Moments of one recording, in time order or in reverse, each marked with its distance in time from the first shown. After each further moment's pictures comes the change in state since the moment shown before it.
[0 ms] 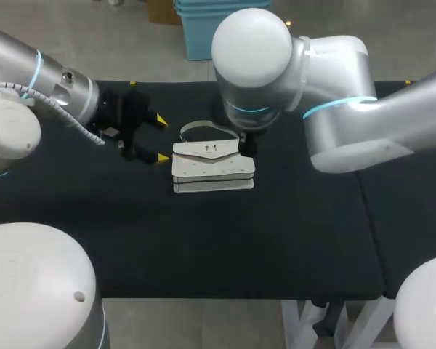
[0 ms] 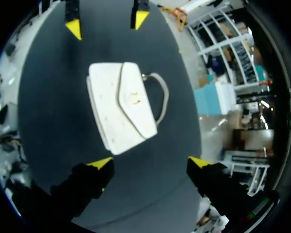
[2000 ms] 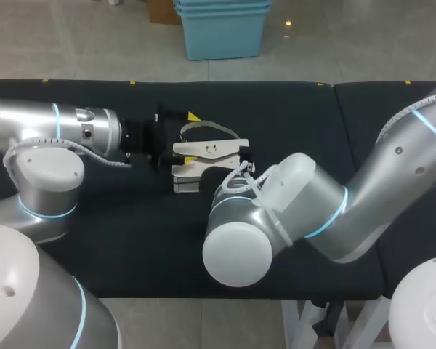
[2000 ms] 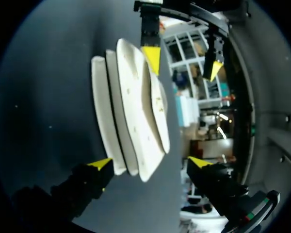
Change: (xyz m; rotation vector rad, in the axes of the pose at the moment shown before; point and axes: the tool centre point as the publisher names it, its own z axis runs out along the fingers) left arm -0.044 -0.026 0.078 0.268 -0.280 0.625; right arm 0.073 0.013 0.065 -0.108 -0.453 -0.060
